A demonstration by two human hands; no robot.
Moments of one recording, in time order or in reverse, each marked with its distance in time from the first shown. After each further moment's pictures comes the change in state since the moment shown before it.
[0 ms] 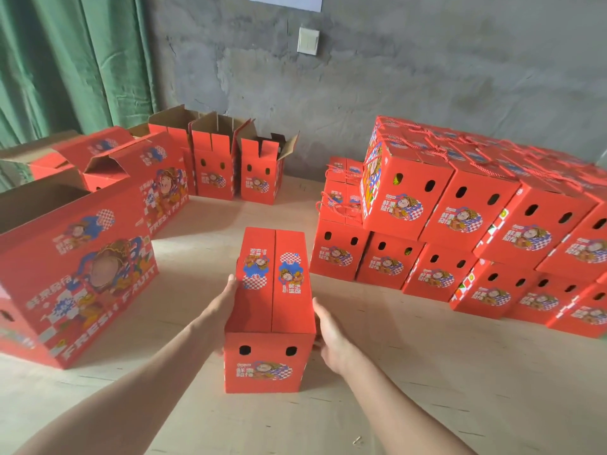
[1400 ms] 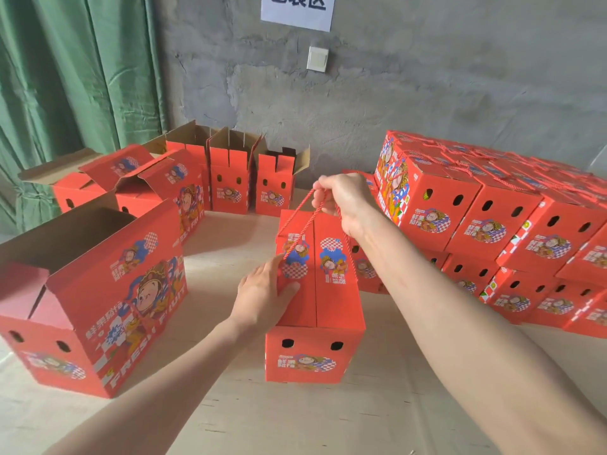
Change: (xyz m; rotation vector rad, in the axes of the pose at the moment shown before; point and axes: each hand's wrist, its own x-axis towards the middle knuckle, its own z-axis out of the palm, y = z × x) left_hand -0.019 0.051 -0.041 0.985 0.188 1.084; right_hand -0.072 -0.212 0.119 -0.153 0.214 -0.710
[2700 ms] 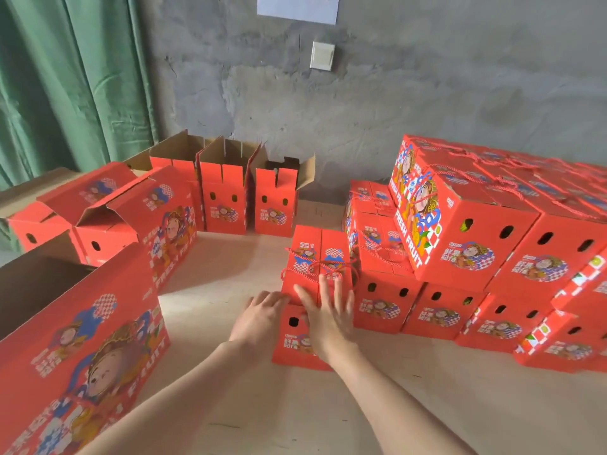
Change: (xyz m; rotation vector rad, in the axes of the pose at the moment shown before) left_hand 0.114 -0.059 0.049 0.463 -0.320 0.122; right_hand 0.079 0.210 0.025 -1.357 -0.272 -0.239
